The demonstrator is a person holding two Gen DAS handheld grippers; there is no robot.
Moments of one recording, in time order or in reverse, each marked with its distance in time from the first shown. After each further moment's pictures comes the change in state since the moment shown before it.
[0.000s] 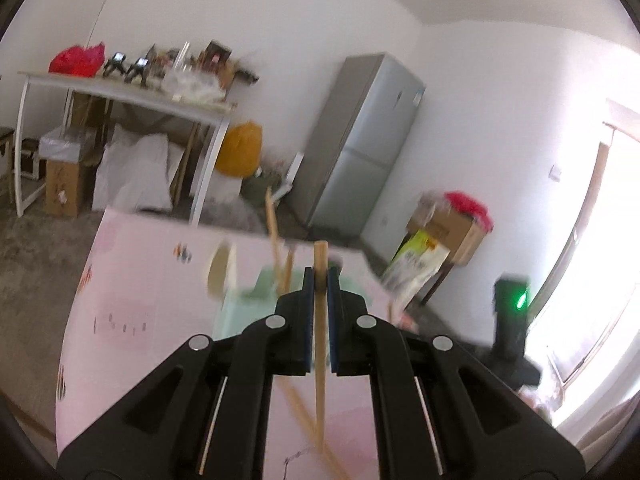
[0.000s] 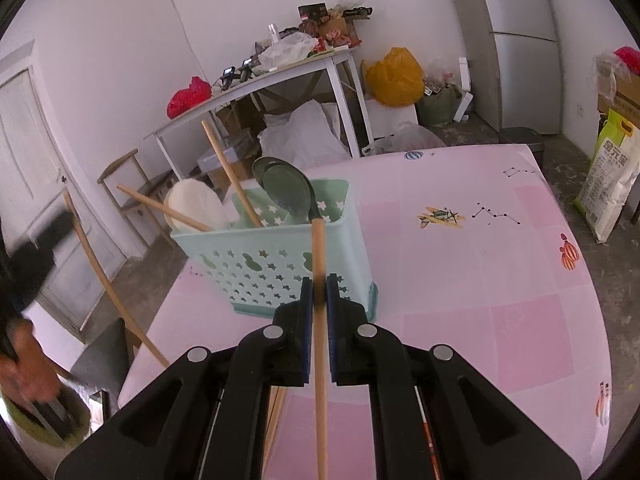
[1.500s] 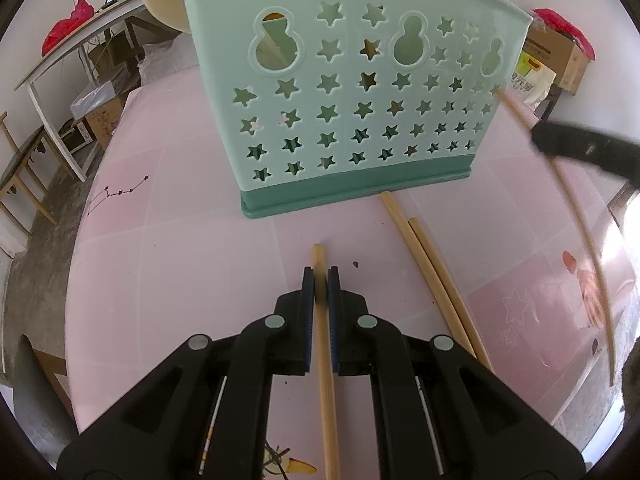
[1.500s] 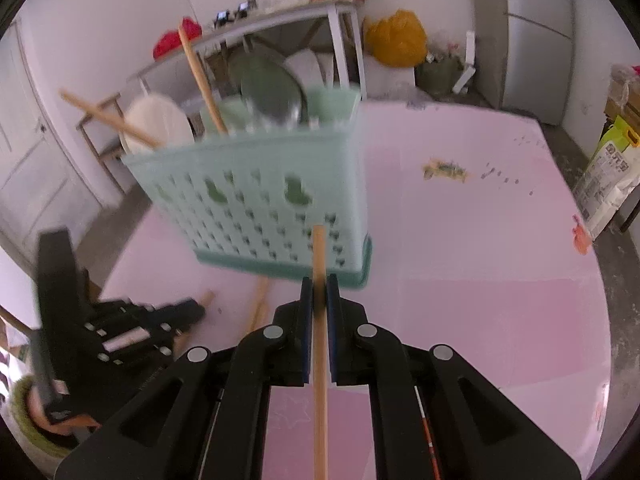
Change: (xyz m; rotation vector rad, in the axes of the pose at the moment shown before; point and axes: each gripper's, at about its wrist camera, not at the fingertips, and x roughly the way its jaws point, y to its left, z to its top) left arm 0.135 0.023 -0.150 0.203 0.614 0.414; right arm 0.060 0.012 -0.007 -0.079 0.158 -0.081
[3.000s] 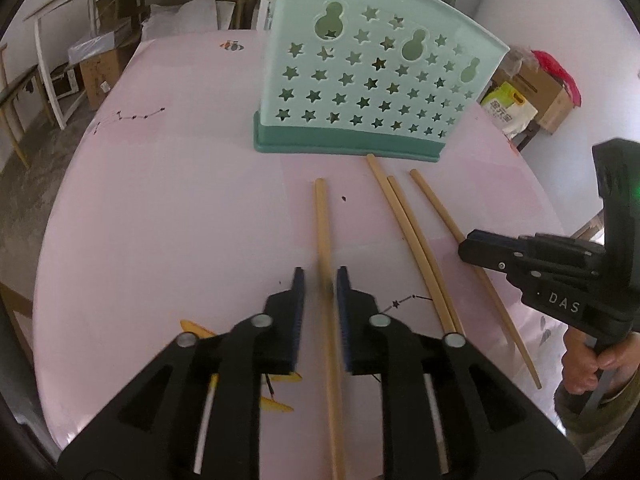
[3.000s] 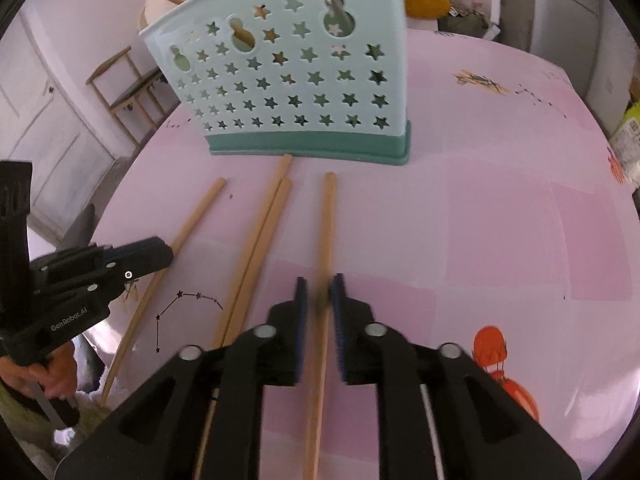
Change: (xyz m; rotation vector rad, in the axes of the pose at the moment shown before) left arm -0.022 0.033 -0.042 -0.147 0.012 -0.168; right arm 0.024 0.012 -0.082 -0.053 0.209 0.049
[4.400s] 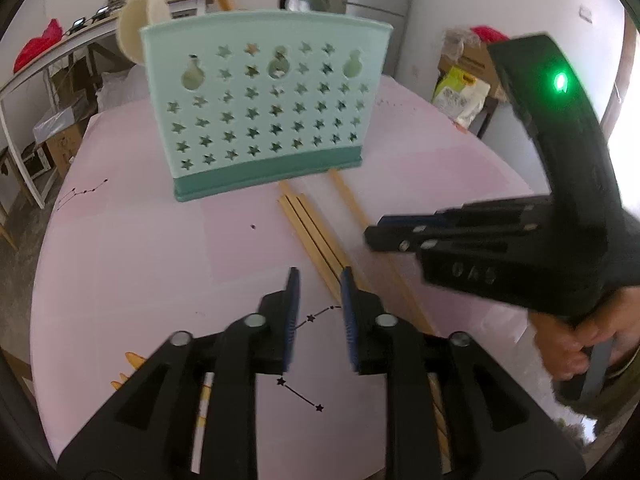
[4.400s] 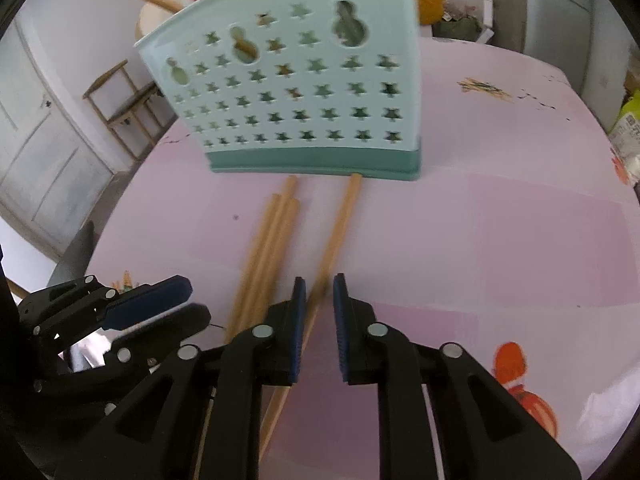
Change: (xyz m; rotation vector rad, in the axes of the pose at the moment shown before) left arm -0.017 -0.073 -0.020 0.237 -0.116 -0.032; right arm 0.004 -0.001 0.003 0.053 -0.044 -0.007
